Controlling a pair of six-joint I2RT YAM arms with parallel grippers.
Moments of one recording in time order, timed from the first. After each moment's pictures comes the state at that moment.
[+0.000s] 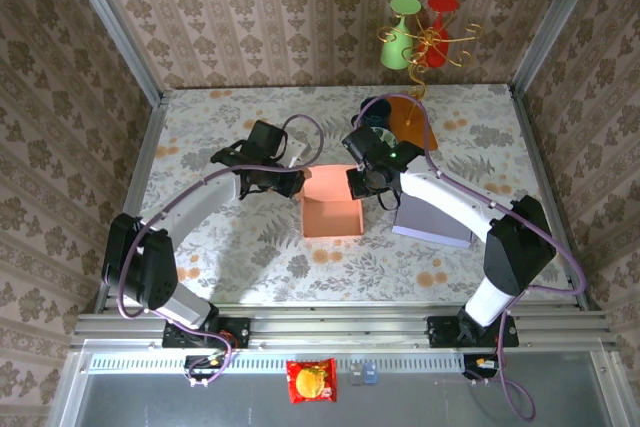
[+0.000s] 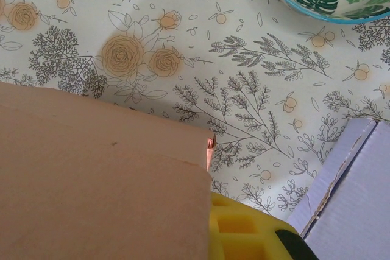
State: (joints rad) left arm -0.56 1.53 1.17 -0.63 0.26 0.01; right arm 0.65 1.66 1.37 -0.83 0.15 0.39
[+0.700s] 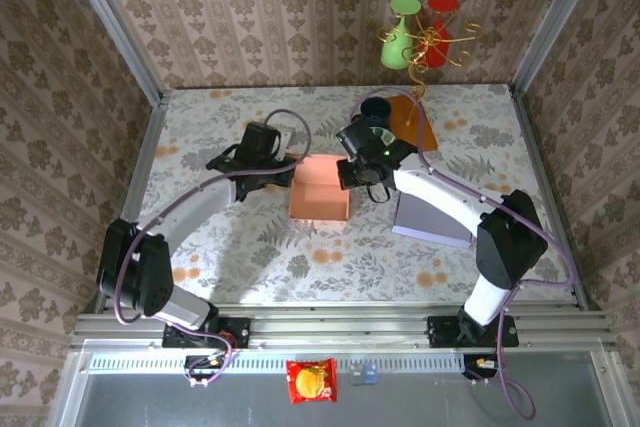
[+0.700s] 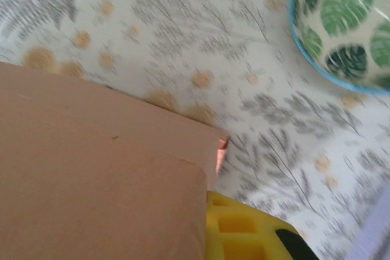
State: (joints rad) left arm -0.51 1.47 1.06 -0.38 0.09 -0.19; right arm 0.65 1.71 1.40 -0.63 0.13 0.39
